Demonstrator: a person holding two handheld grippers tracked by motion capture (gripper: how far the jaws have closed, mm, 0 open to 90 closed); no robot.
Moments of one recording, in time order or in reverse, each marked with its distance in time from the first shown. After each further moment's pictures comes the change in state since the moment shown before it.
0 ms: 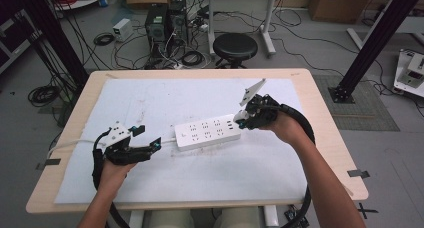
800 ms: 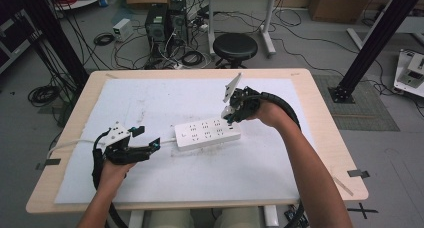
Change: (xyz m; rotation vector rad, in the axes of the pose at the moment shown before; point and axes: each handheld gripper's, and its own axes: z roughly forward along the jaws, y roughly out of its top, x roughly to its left) left arm 0.007 -0.008 0.004 0.008 -0.009 -0.023; right arm -0.023 0.038 0.041 0.061 0.082 -0.201
